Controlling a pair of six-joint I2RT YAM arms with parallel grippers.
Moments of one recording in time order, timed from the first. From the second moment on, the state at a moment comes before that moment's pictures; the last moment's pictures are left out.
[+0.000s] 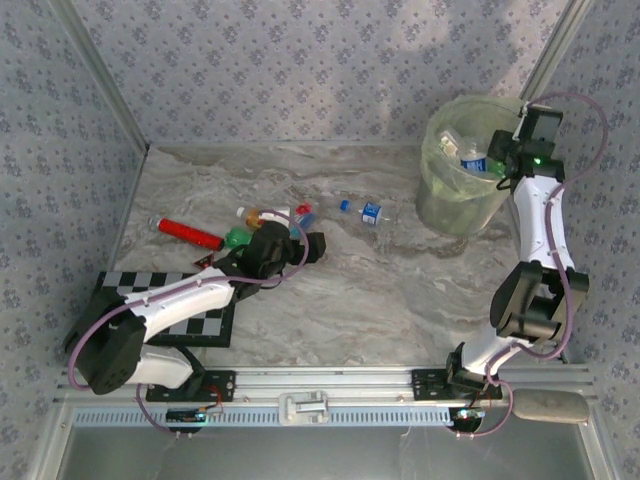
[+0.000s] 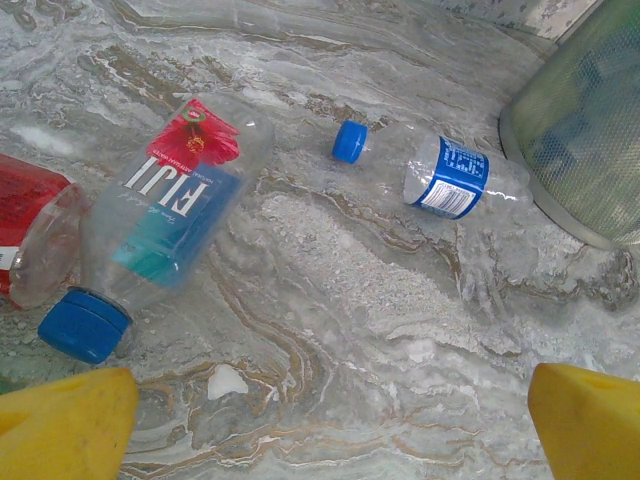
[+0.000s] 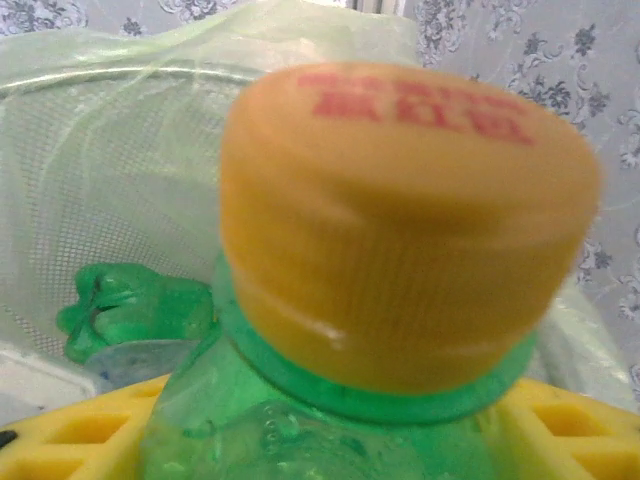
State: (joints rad) left arm -0.80 1.34 0.75 0.07 -0.21 -0.64; right arm -0.25 1.61 1.57 -0.49 0.11 0.03
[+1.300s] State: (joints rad) left arm -0.47 1.01 0.55 -0.09 -0.38 -0.80; right arm 0.26 1.39 1.41 -0.44 -0.22 -0.04
